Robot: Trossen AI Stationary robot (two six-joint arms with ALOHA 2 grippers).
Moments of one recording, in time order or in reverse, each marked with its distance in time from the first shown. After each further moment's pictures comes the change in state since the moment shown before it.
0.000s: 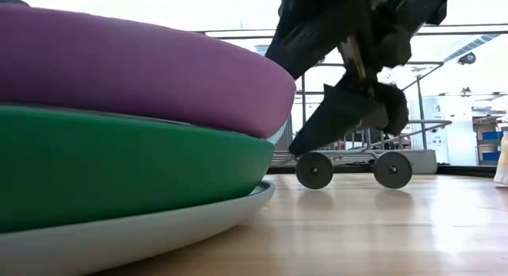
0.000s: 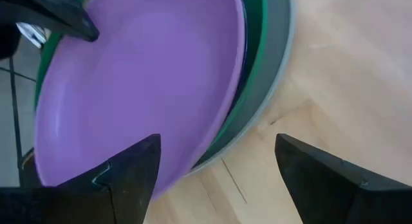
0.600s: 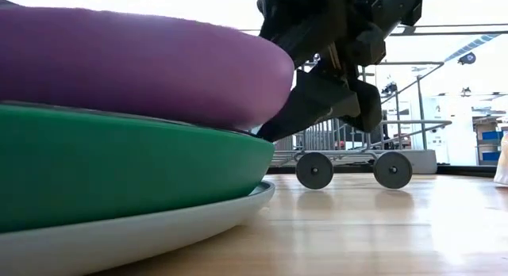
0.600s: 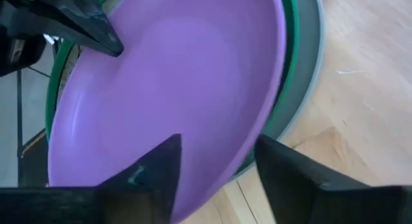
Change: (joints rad) left arm 0.004 0.029 0.001 0.039 -0.035 0.001; right arm -0.018 0.022 0.043 0.025 -0.020 -0.103
